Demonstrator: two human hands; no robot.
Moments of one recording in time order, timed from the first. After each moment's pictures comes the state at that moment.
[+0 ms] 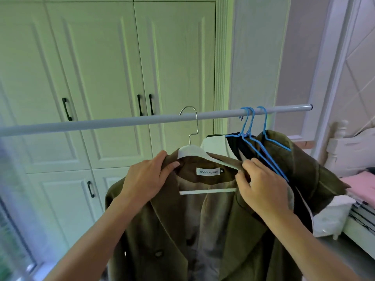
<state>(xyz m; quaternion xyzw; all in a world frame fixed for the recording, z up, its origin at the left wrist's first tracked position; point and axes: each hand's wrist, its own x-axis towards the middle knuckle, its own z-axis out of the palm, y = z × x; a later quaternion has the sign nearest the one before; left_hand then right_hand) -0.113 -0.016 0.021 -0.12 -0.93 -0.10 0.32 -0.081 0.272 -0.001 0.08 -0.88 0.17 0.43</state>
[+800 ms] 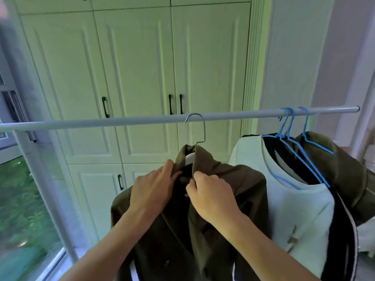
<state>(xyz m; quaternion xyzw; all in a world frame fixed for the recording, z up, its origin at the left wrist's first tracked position) -0.057 -0.091 -0.004 -0.08 -0.91 -0.01 0.41 -0.042 0.080 0.014 0.20 -0.93 0.22 0.22</state>
